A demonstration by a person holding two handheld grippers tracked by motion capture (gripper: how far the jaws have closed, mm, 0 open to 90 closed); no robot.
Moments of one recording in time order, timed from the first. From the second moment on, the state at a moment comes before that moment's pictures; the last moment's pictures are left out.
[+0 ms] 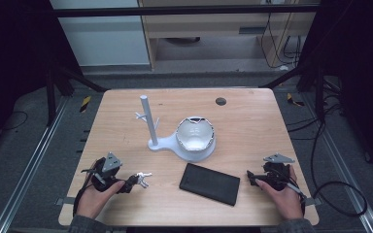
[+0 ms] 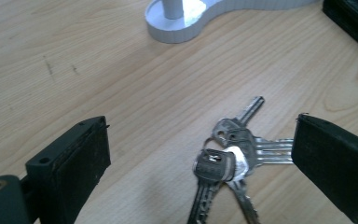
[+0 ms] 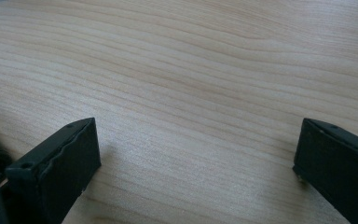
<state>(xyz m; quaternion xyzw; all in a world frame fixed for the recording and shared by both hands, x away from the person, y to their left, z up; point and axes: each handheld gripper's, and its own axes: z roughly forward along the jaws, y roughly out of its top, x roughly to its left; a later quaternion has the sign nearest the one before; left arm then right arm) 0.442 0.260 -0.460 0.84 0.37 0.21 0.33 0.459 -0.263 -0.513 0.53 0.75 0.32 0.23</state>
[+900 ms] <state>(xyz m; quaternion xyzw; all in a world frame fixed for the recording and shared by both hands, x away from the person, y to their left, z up) 0.441 0.247 -0.444 0.90 0.35 0.16 0.21 0.457 -0.262 -0.513 0.53 0.75 0.32 0.23</state>
